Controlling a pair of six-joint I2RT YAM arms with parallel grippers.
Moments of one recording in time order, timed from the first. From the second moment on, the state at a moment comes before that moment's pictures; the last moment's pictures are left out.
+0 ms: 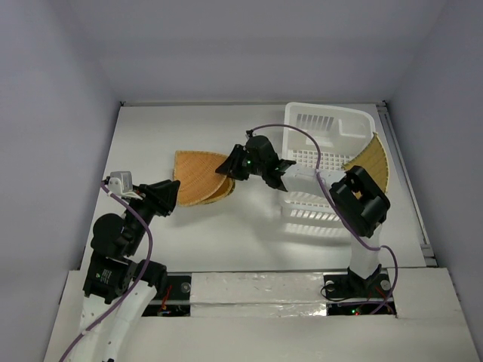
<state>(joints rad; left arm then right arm) -0.30 0.26 0.65 -0.35 0.05 -0.50 0.75 1.93 1.28 0.21 -0.23 1.02</state>
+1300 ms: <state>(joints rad) -0.30 0.26 0.65 -0.35 0.05 -0.50 0.75 1.29 1.06 -0.13 0.21 0.75</state>
